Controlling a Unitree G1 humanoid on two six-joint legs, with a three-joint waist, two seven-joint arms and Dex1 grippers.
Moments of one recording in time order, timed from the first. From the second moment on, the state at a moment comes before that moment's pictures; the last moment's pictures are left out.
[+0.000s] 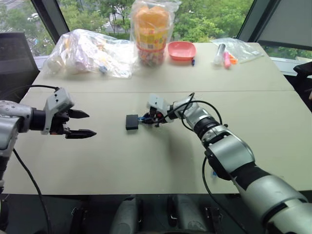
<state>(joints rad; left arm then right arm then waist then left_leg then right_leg) -0.46 1.09 0.03 0.09 -0.36 0.60 -1.32 -1.19 -0.11 0.33 1.28 -0.11 -0.11 1.03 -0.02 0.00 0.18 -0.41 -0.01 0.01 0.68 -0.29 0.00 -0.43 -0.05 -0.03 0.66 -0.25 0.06</state>
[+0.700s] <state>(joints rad) -1.09 0.55 -0.01 0.85 -0.37 0.53 -1.36 -0.80 -0.48 0.22 0.39 -0.37 -0.48 0.48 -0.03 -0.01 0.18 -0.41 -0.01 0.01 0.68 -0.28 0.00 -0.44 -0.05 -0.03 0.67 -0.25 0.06</state>
